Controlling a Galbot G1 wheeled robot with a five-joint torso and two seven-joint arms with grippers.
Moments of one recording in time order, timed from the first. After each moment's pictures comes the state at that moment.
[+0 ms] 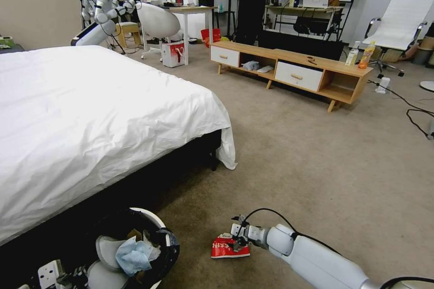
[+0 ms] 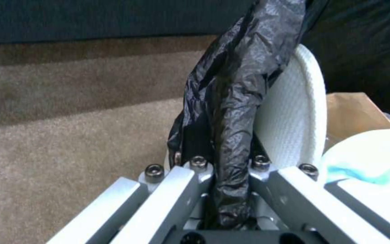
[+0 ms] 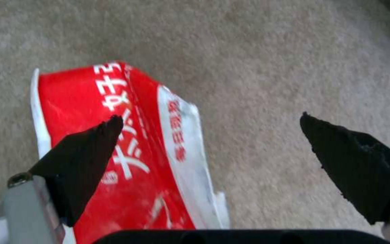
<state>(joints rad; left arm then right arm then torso) 1.71 -1.59 -1.03 -2.23 -0.55 0.69 -0.04 -0.53 1.15 -0.60 0.98 0.03 -0.01 -0.30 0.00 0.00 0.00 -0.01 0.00</state>
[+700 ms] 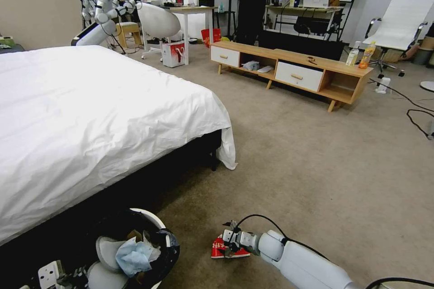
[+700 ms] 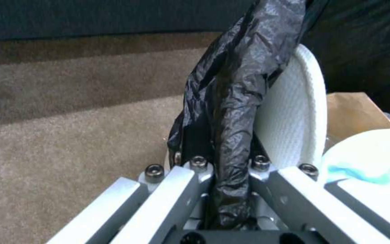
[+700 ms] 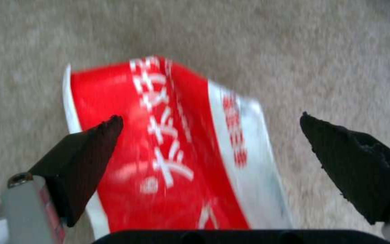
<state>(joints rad) 1.72 -1.59 -1.02 -2.23 -0.54 0.69 -0.04 -0.56 1.19 -0.59 0.92 0.02 0.03 -0.30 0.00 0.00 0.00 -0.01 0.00</state>
